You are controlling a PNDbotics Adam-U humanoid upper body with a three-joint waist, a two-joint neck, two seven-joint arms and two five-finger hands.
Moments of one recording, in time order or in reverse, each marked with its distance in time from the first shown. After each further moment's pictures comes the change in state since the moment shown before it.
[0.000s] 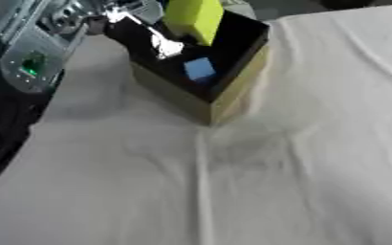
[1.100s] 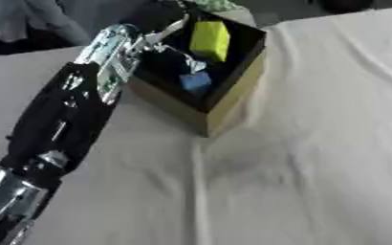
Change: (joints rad) left arm -0.059 -0.109 0.078 0.358 -0.354 -0.062 0.173; right arm -0.030 0.024 0.010 0.000 -0.011 -0.004 0.012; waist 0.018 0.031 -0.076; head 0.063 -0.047
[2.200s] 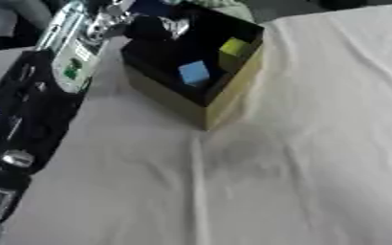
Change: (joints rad) left arm 0.136 0.111 0.036 -0.372 0.325 0.099 0.125; right arm 0.036 0.000 -0.020 0.000 0.001 0.006 -0.024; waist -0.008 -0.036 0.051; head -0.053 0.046
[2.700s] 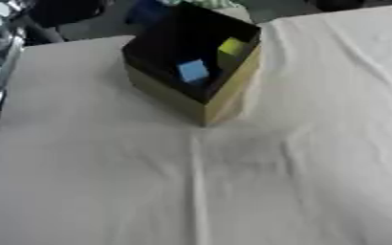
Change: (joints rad) left arm 0.329 0.165 0.083 -0.528 0.303 0.131 0.108; right arm 0.017 -0.001 -0.009 0.000 0.003 -0.002 -0.019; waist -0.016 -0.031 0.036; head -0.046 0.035
